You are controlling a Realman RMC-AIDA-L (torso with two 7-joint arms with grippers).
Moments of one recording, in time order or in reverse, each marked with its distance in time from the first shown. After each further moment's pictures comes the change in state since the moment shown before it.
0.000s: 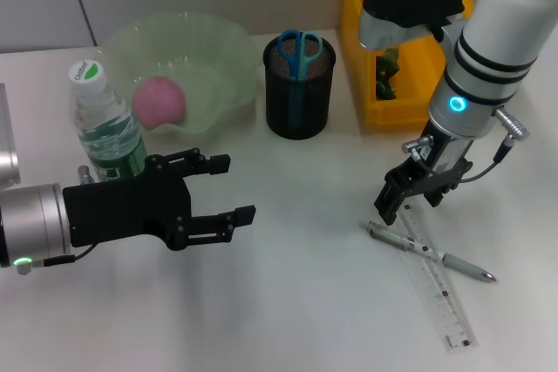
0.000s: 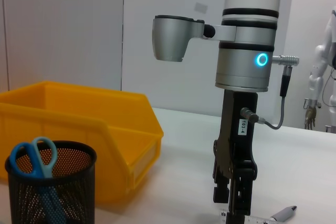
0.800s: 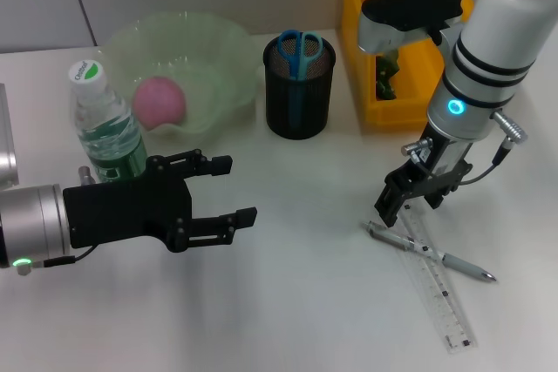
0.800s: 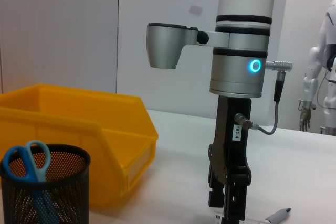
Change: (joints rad) left arm 0.000 0.001 0.001 0.002 0.000 0.014 0.000; right arm 0.001 0.002 -0.005 0.014 -0.004 0.012 0.005
